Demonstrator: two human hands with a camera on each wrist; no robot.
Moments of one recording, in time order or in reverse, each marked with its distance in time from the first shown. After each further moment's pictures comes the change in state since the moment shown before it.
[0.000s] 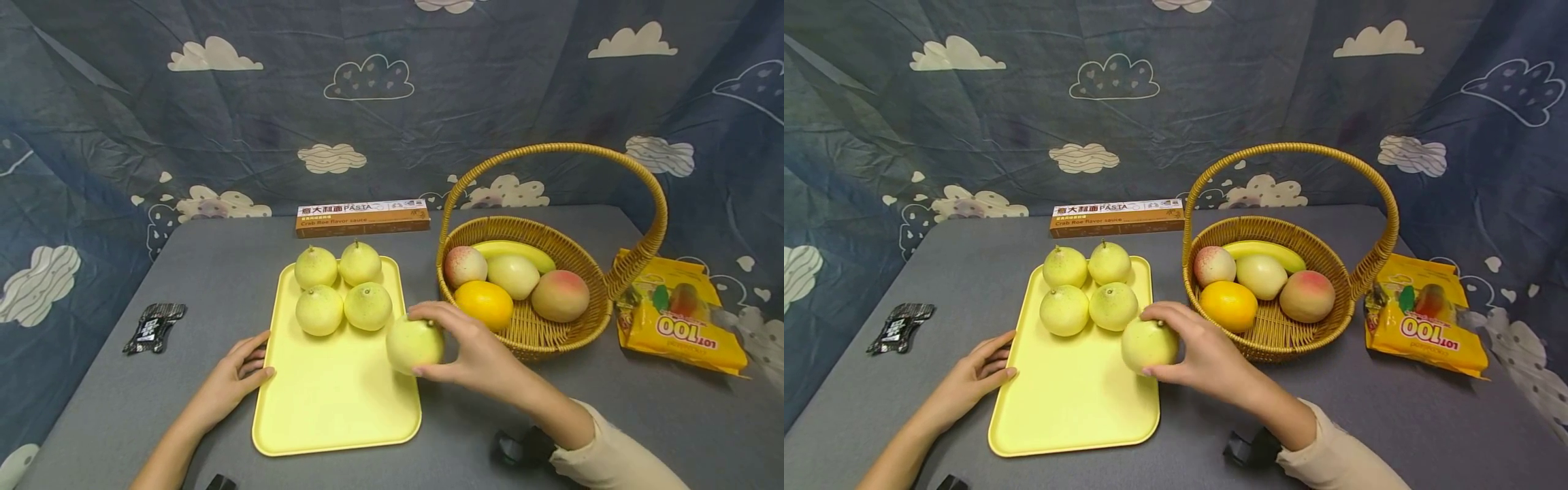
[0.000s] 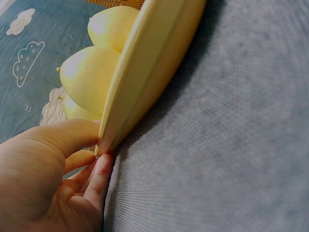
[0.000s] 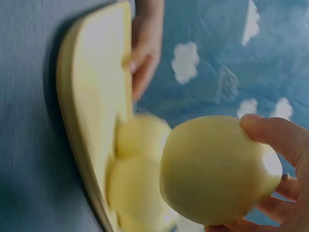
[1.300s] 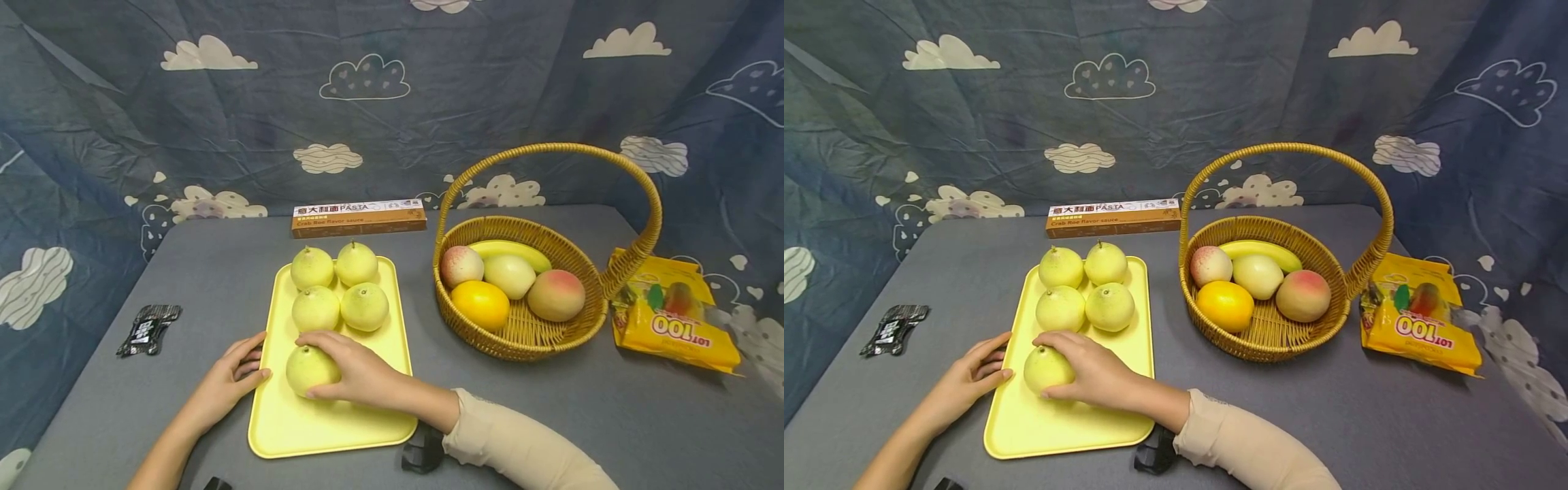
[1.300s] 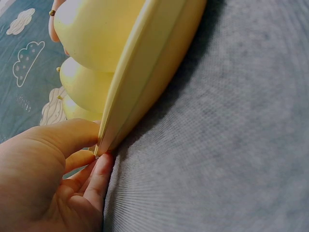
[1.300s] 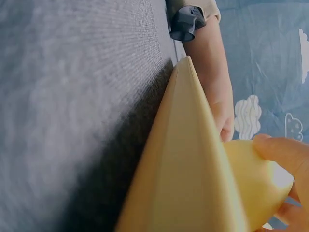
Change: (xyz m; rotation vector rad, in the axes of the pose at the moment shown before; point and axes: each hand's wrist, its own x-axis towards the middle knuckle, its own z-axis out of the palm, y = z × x) left_hand 0.000 0.002 0.001 0.007 0.002 -0.019; right_hand 0.055 -0.008 0.119 0.058 -0.252 -0.037
